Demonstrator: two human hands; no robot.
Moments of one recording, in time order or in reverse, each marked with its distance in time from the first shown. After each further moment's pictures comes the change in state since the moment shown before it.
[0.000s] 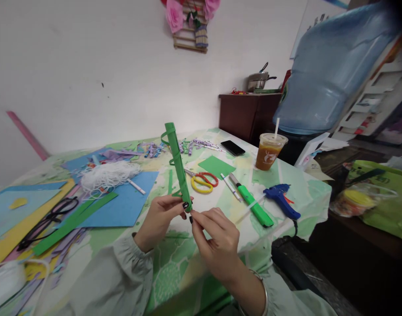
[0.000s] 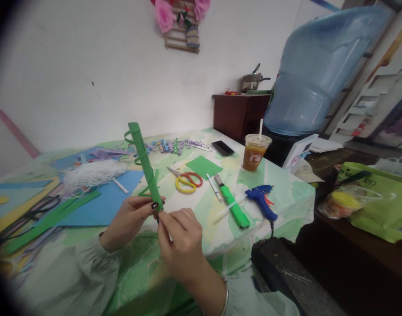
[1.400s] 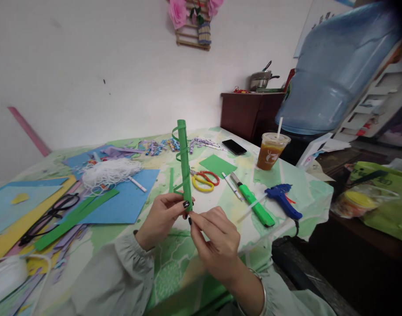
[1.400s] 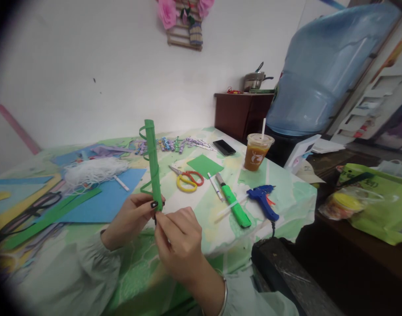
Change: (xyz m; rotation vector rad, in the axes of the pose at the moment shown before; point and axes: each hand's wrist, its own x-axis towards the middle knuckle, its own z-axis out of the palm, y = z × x) left_hand -0.002 0.004 0.009 -0.253 -0.002 -0.063; right_hand 0.002 -0.003 -0.001 0.012 -0.039 -0.071
